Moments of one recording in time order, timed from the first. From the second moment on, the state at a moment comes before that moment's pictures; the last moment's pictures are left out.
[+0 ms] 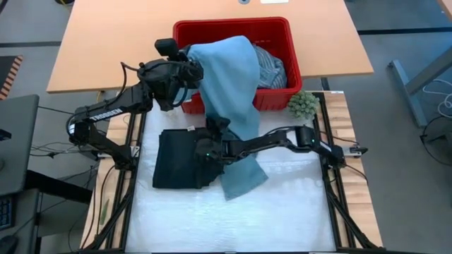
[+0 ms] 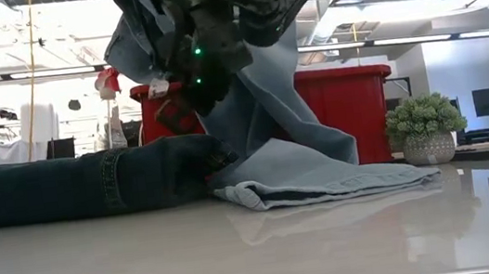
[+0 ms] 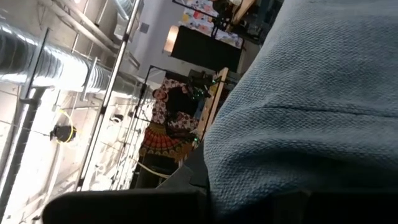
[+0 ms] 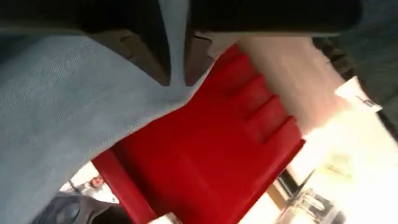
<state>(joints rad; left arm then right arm) 0.23 1.44 1.68 -0.13 -1.09 1.30 0.03 2.31 1.72 0.17 1.26 -0.40</state>
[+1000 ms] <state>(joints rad) 0.23 1.44 1.68 -0.18 -1.06 1.29 -0.06 2.26 1.72 -0.36 1.05 0.10</state>
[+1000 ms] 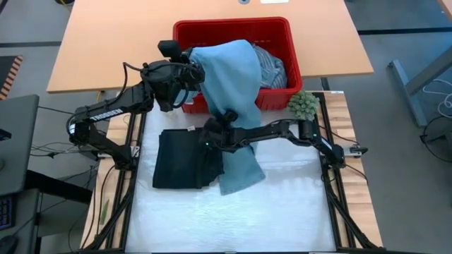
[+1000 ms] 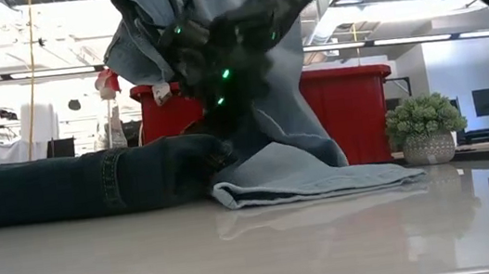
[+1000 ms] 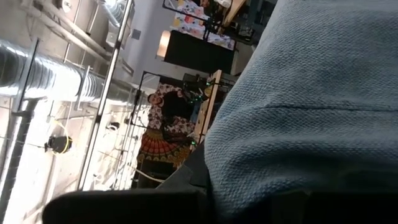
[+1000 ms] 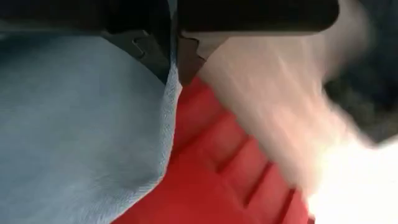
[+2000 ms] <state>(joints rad) -0.01 1.35 1.68 0.17 -1.18 1.50 0.22 1.22 1.73 -1.49 1.19 0.60</state>
